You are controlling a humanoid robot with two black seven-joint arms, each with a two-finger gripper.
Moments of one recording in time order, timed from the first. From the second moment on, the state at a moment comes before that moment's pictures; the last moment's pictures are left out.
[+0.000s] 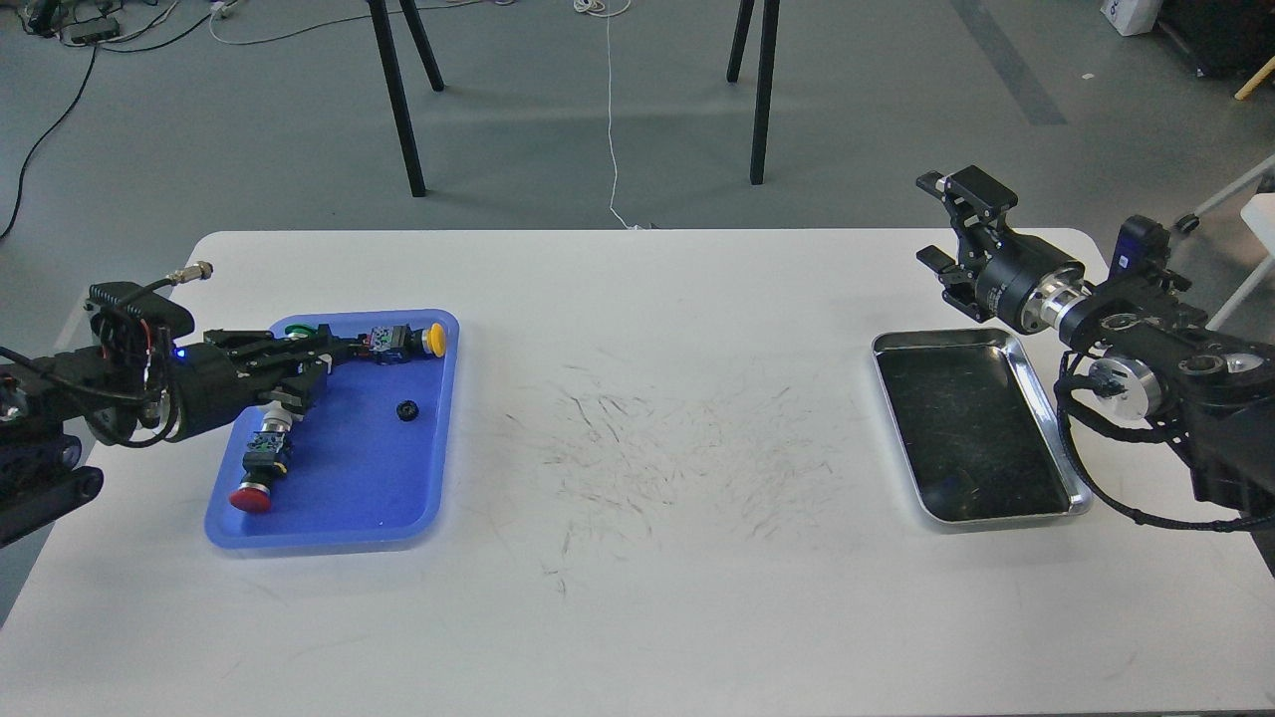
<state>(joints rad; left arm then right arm) -0.89 0.77 0.15 -0.88 1.51 0.20 -0.49 0.99 -0.39 -0.04 0.48 -0.16 0.30 0.47</state>
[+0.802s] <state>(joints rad) -0.88 0.80 0.25 -1.01 1.60 0.21 -0.49 1.00 -0.39 -0.04 0.48 -0.16 0.30 0.47</state>
